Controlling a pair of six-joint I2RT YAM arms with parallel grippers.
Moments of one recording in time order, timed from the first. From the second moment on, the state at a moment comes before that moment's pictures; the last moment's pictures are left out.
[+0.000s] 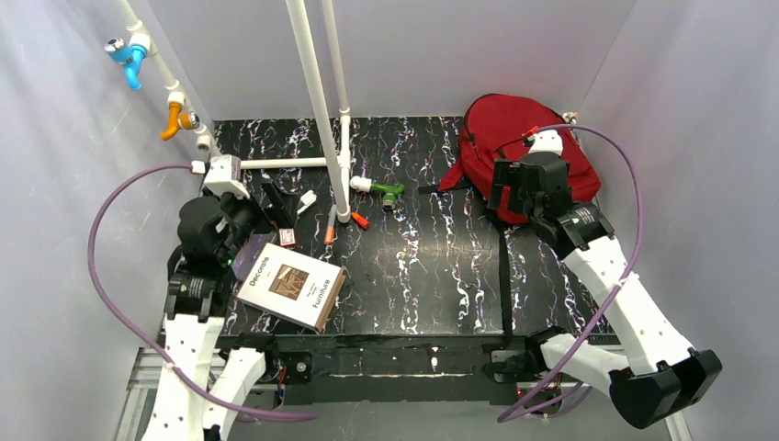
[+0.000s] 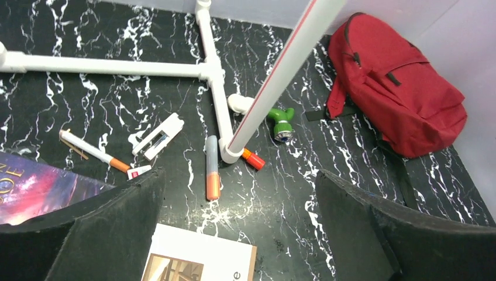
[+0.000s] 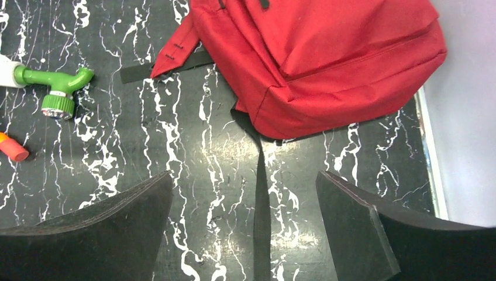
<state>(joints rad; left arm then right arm) -0.10 0.71 0.99 -0.52 0.14 -0.28 0.43 1.04 1.15 -0.69 0.41 0.24</state>
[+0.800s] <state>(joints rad) -0.15 0.79 0.92 -0.30 0.02 -0.22 0.43 1.79 1.57 -0.66 0.48 0.24</state>
